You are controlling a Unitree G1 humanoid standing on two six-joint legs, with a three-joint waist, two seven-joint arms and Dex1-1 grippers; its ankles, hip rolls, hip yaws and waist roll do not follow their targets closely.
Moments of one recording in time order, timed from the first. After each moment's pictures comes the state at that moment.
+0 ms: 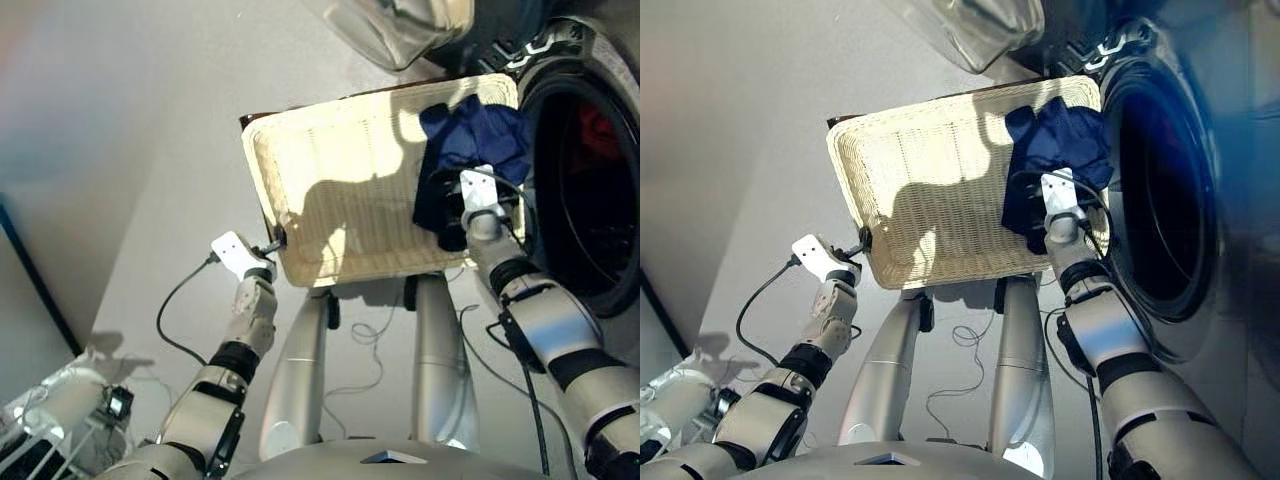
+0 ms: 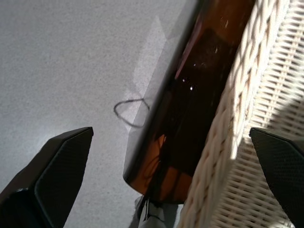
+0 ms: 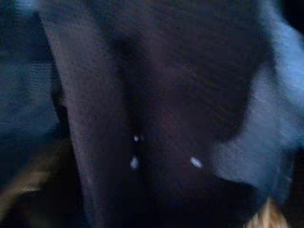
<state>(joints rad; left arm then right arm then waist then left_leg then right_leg) -0.39 0.15 -0.23 0.75 -0.84 -0.37 0.12 -0.97 -0.37 0.35 1.40 0.21 -0.14 -0.22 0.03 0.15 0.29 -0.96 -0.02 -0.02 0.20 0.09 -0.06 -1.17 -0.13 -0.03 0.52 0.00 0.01</state>
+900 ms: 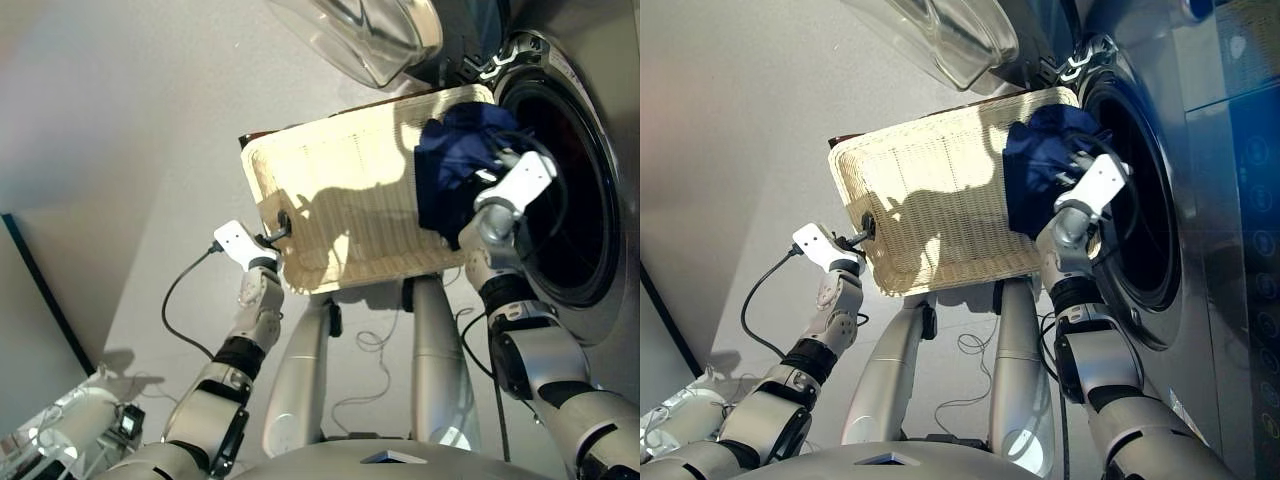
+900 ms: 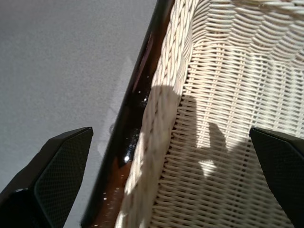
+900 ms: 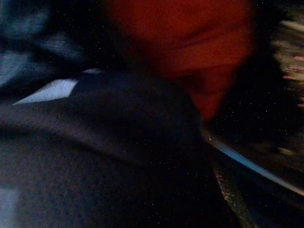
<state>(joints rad) -0.36 0.13 -0.23 0.65 -0.78 -0.41 0.19 -0.78 -0.33 -0.13 0.88 0.40 -0.36 -0.70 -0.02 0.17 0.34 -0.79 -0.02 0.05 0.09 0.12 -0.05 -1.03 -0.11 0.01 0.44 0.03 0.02</state>
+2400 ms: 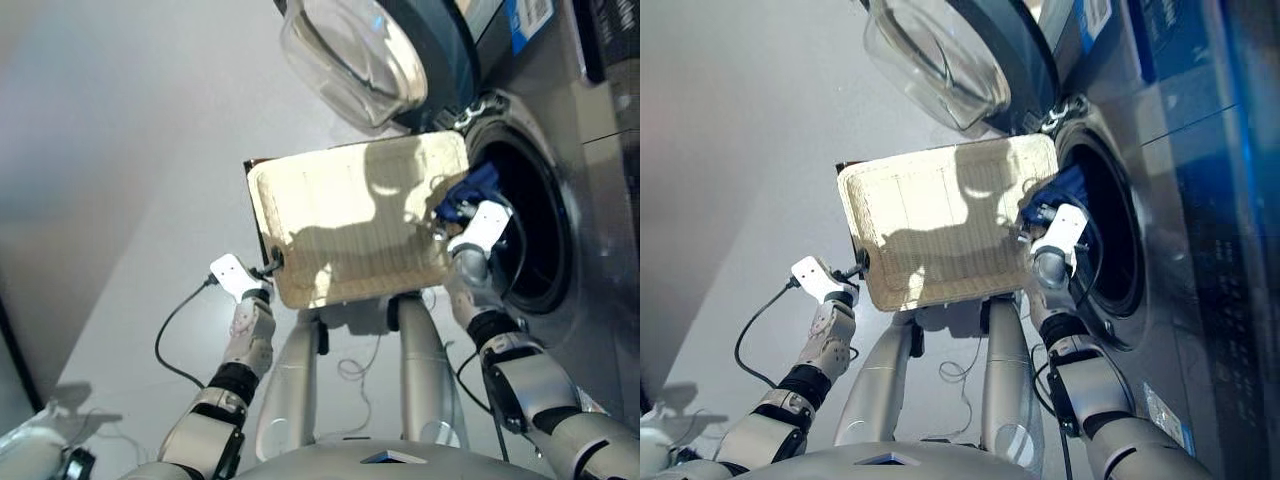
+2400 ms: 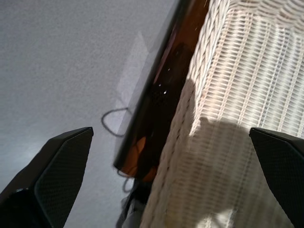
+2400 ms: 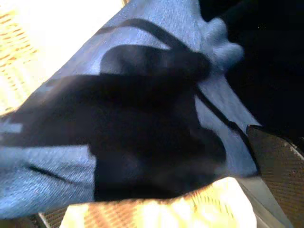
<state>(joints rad) -0.25 0.12 -0.20 0.88 -0.72 -0.38 0.11 -0.47 -0.21 0.16 1.01 0.50 -0.33 -0.28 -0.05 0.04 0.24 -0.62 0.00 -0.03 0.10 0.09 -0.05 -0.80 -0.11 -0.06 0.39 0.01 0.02</state>
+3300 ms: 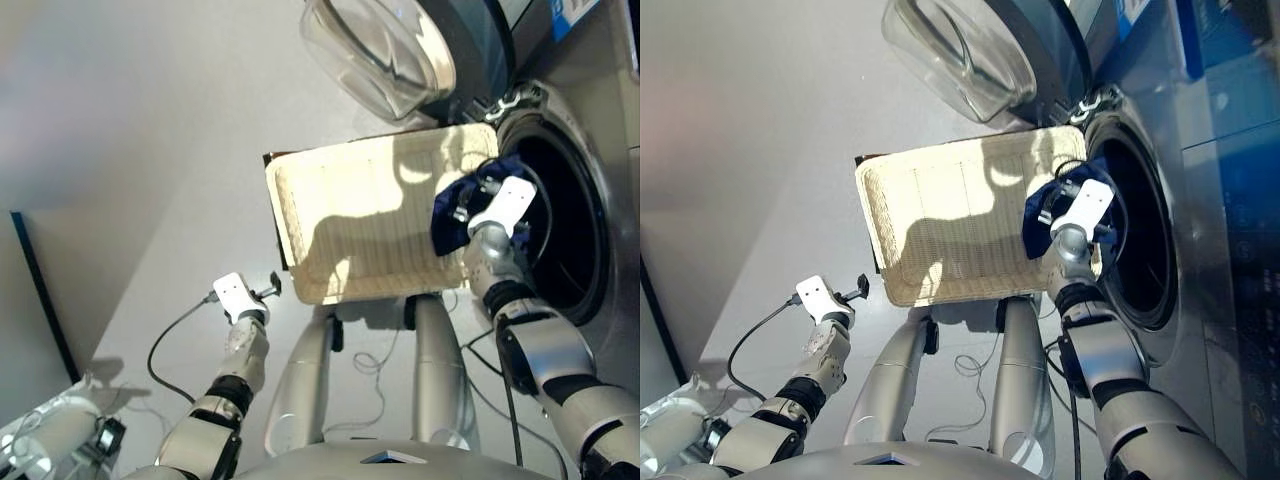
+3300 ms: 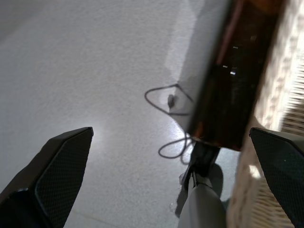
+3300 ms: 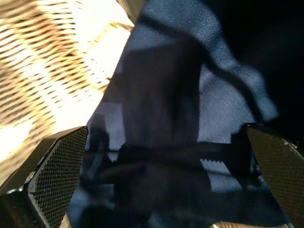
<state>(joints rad) -0.30 0.14 -0.23 0.90 -0.71 -0.37 0.11 -0.91 -0.35 0.11 1.22 0.61 -0.30 -0.34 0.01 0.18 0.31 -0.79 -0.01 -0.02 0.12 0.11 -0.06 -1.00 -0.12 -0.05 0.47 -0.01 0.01</state>
